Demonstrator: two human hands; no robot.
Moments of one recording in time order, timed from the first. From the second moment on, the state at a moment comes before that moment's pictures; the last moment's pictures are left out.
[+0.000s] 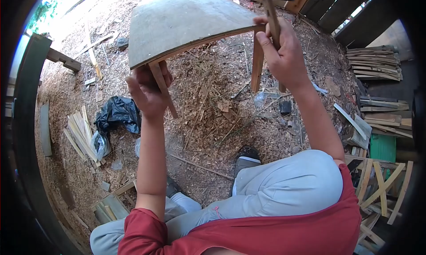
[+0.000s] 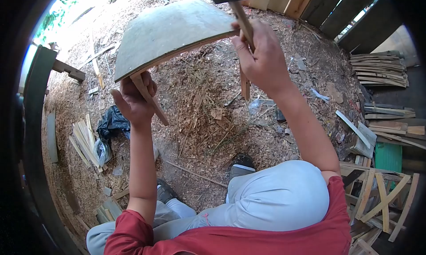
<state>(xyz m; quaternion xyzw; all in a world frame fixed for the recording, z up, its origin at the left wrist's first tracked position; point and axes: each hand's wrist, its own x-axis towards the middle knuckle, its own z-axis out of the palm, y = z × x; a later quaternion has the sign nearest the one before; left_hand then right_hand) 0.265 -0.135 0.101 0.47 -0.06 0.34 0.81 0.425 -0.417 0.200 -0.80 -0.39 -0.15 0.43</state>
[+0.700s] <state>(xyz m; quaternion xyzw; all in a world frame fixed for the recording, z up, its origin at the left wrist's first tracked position) 0.234 -0.127 0.084 0.53 0.03 0.38 0.76 0.432 -0.439 0.164 -0.77 -0.31 0.12 0.54</state>
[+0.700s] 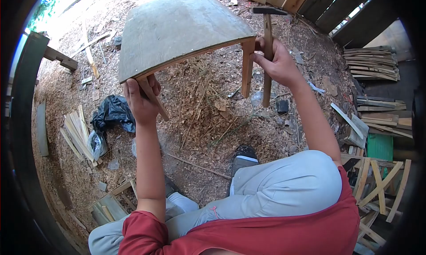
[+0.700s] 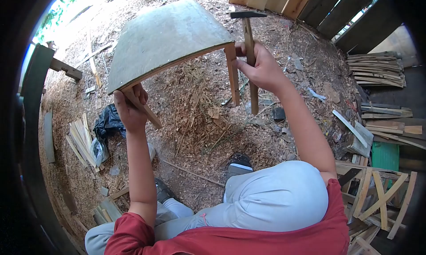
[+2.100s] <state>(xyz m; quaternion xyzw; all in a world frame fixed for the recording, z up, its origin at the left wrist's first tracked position) 0.219 -0.125 0.054 0.55 -0.05 0.37 0.75 0.431 -0.455 0.107 -0.73 -0.26 0.24 0.59</state>
